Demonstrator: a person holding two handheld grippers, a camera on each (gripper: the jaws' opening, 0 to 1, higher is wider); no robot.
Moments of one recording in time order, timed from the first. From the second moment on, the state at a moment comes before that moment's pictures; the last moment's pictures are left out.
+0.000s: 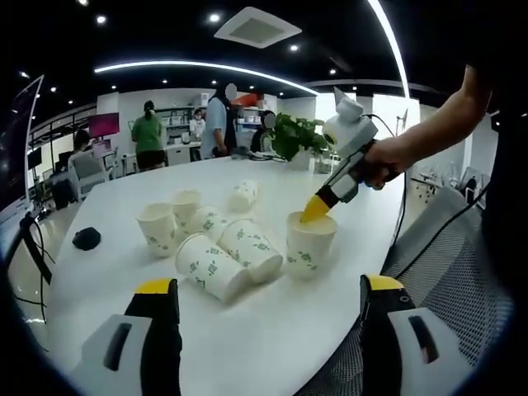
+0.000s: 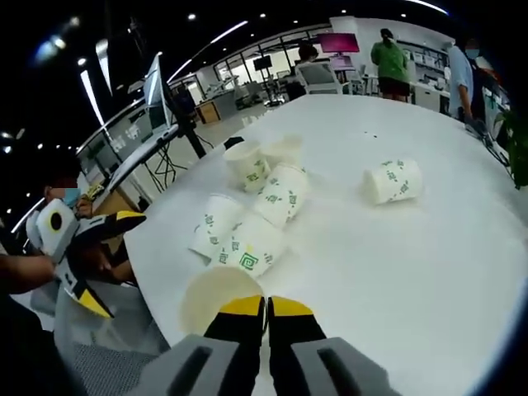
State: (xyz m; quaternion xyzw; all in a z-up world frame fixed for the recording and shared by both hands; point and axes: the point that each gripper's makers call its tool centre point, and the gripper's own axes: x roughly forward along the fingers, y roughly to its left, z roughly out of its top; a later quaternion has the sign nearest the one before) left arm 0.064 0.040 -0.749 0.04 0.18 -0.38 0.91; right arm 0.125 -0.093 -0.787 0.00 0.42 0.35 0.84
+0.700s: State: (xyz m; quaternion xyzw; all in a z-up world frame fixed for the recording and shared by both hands) left arm 0.066 0.040 -0.749 0.04 0.18 -0.38 0.91; right arm 0.128 -0.089 -0.787 0.01 0.41 0.36 0.84
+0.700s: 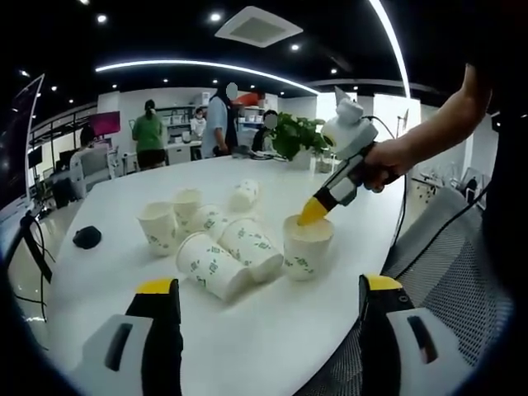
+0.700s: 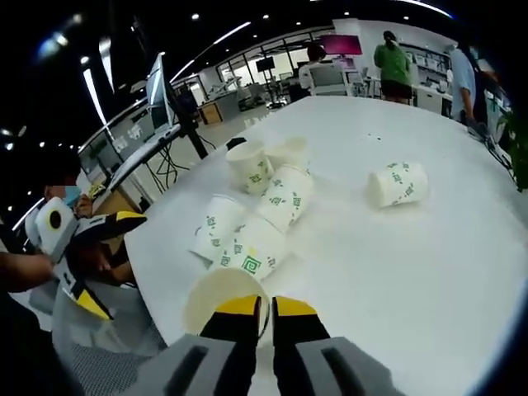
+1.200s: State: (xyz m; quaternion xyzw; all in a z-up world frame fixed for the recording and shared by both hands) left arm 0.064 0.037 -0.753 0.04 0.19 -0.38 0.90; right arm 0.138 -0.098 -0.771 0.04 0.35 0.35 0.87
